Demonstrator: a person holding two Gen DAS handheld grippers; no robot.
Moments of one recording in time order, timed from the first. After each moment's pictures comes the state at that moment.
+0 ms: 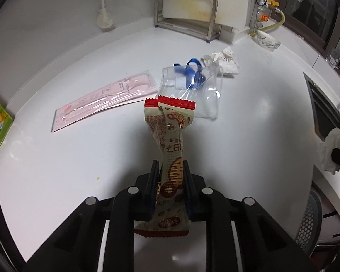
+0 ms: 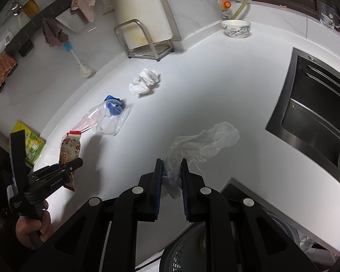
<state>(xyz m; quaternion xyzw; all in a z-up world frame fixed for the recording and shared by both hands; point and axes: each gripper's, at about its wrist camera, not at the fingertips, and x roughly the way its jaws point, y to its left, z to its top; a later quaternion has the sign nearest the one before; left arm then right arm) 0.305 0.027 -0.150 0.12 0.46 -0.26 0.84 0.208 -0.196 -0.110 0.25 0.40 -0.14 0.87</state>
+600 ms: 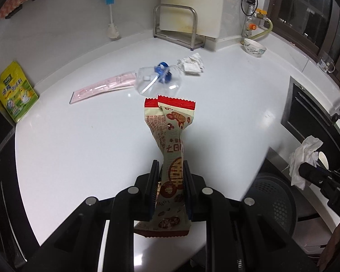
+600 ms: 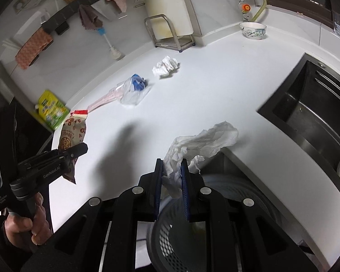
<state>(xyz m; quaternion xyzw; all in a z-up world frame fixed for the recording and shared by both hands) 0.172 0.008 -0.099 0.10 0.45 -0.22 0.86 0.119 -0.194 -0.094 0.21 0.42 -0.05 0.88</state>
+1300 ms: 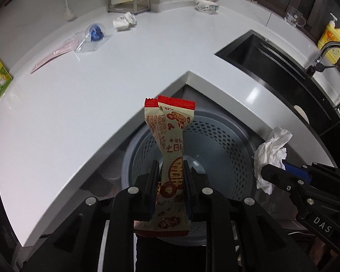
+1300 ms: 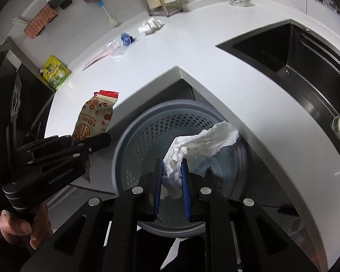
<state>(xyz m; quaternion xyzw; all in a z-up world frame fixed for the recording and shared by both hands) 0.024 -0.080 -0.152 0.13 0.51 -0.26 0.81 0.001 -0.221 -0.142 0.20 0.49 -0.01 0.85</state>
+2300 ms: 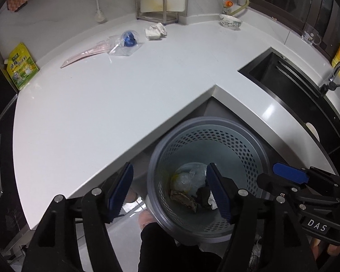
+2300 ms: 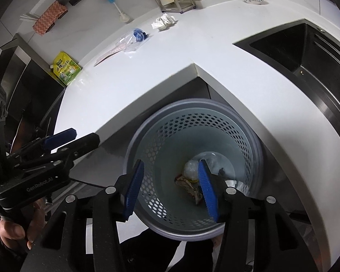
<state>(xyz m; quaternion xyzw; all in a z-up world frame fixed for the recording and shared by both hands) 0.021 -0.042 -0.125 0.11 0.48 -0.20 0.85 0.016 -0.213 -0.143 0.21 0.48 0.03 0.85</state>
